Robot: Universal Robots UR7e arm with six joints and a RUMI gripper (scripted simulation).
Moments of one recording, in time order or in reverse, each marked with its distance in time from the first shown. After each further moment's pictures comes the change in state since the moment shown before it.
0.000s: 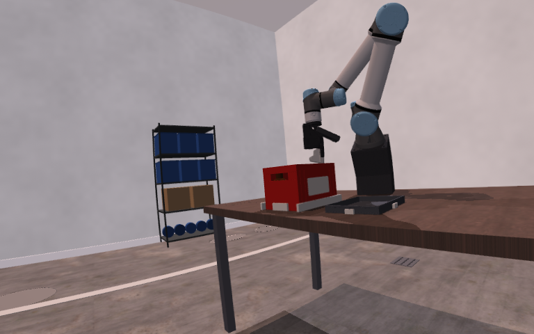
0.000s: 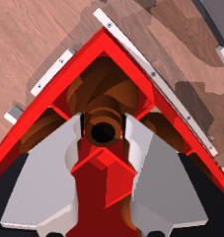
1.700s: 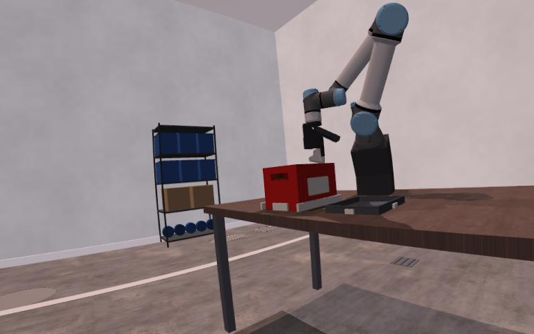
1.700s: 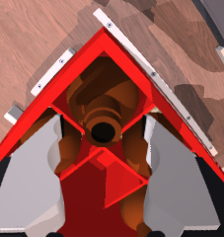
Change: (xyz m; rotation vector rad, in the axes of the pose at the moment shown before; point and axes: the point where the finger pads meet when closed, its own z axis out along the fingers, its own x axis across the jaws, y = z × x) arm 0.000 0.000 0.000 0.000 0.000 0.000
